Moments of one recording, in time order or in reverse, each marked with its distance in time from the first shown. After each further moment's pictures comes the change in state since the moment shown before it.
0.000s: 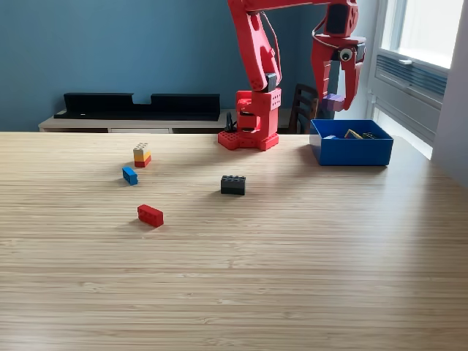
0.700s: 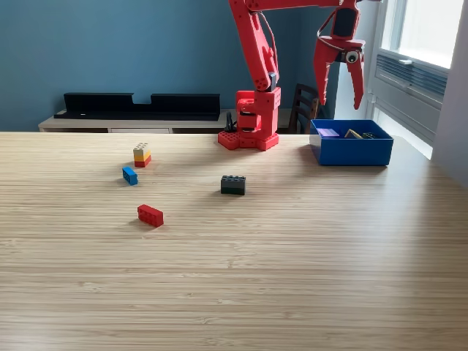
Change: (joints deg) arm -6.3 0.0 1.0 0.0 -1.8
